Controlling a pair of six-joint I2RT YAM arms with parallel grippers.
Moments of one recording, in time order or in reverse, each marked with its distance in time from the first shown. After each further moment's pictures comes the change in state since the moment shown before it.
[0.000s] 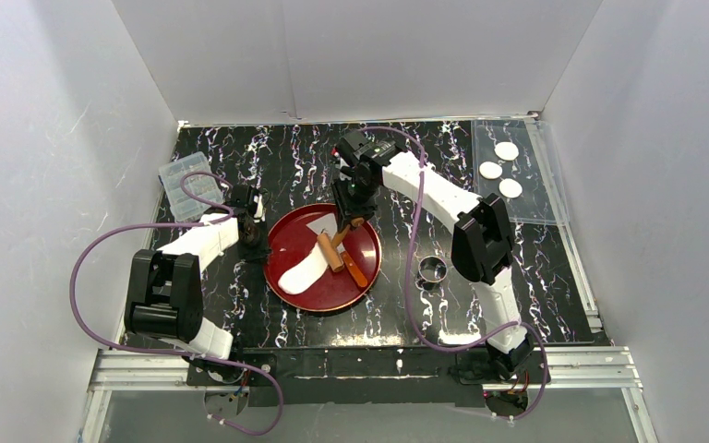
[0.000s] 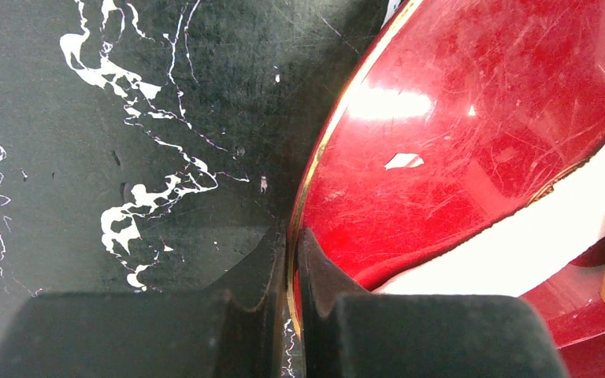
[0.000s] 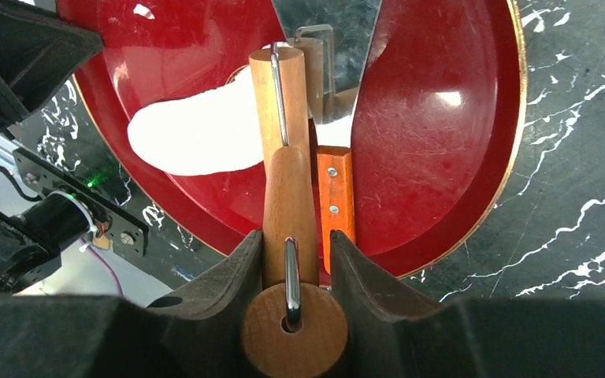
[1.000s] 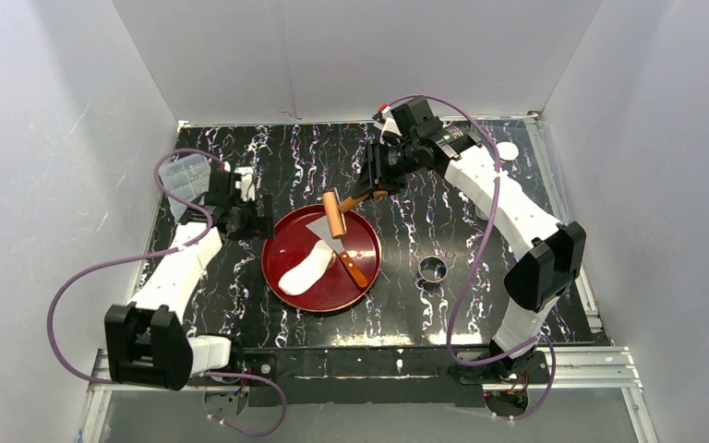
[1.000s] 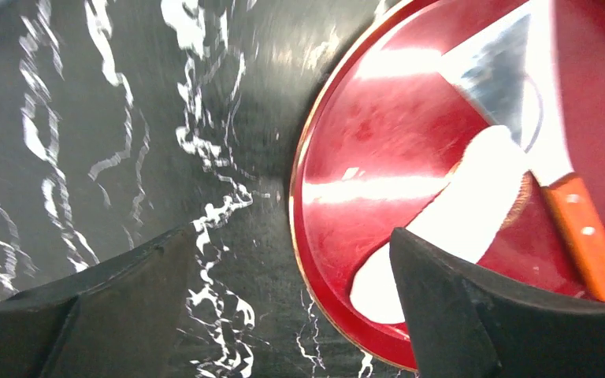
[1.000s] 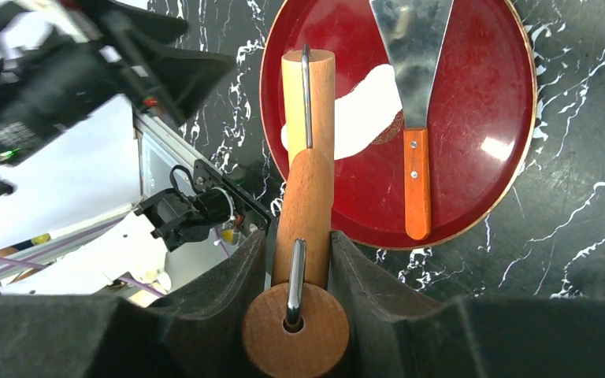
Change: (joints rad) left arm 0.011 -0.232 0.061 -0.025 -0.012 0.131; right arm -0.137 -0.383 -0.166 0.154 -0.201 0.152
